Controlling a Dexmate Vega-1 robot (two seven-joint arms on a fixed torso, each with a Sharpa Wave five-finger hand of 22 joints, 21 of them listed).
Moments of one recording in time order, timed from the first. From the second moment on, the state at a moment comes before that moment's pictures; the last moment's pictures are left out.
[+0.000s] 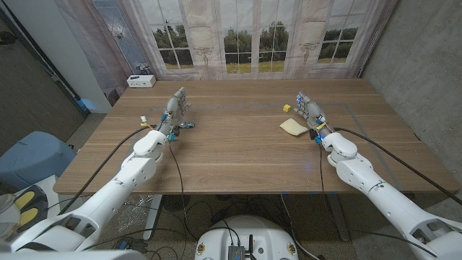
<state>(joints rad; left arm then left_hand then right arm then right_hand) 0.83 0.55 0.34 -1.22 -0.70 -0.34 -0.12 0.10 0.08 0.47 0.04 0.20 -0.17 -0.05 0.17 0.17 -0.17 -0.01 0.19 0.18 -0.17 -0.01 0.17 0.17 -0.09 0.01 0.25 0.19 -0.93 -0.55 -0.38 -1.40 0.55 0.20 -0.07 0.40 0.06 0.28 -0.05 0.19 0.21 0.01 0.19 0.18 0.16 0.05 0.20 0.19 0.06 0.05 0.20 0.20 0.10 0.07 0.46 0.17</state>
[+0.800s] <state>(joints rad) 0.84 0.59 0.32 -1.20 -0.71 -0.38 -0.25 0.10 0.08 0.47 0.04 0.20 -0.17 -0.05 0.17 0.17 -0.17 -0.01 0.19 0.18 -0.17 -0.01 0.17 0.17 -0.09 0.01 0.25 0.19 -1.07 -0.61 -0.40 -1.82 0.33 0.01 -0.40 0.42 0.07 0.29 -0.07 0.19 0.24 0.01 0.19 0.18 0.19 0.05 0.20 0.19 0.08 0.05 0.20 0.19 0.11 0.05 0.45 0.17</state>
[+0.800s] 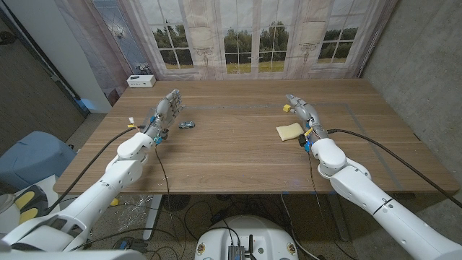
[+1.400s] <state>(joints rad) 0.89 0.61 0.32 -1.27 -0.69 -0.38 -0.20 0.10 0.08 0.47 0.04 0.20 -0.17 -0.05 0.18 0.17 -0.17 -0.01 0.19 0.18 -0.17 -0.01 0.17 0.17 -0.09 0.01 0.25 0.19 -1.09 -0.67 -0.40 -1.95 0.22 -0.16 -0.48 0.43 0.08 0.30 -0.09 0.19 0.26 0.01 0.20 0.18 0.20 0.06 0.21 0.19 0.10 0.05 0.21 0.19 0.13 0.05 0.45 0.17</state>
